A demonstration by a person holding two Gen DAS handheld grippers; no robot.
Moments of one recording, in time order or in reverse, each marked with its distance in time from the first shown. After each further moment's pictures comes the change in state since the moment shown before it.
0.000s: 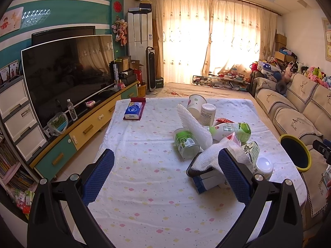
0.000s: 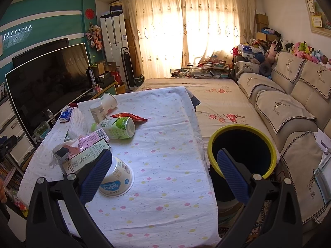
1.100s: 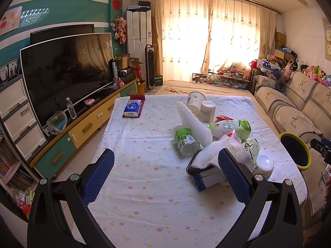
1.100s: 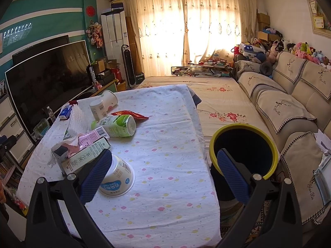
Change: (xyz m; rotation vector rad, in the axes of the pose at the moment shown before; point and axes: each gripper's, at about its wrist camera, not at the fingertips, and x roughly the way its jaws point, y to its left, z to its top) left arm 0.003 -0.003 0.000 0.003 0.015 -0.006; right arm 0.008 0.004 -0.006 0.000 0.010 -0.002
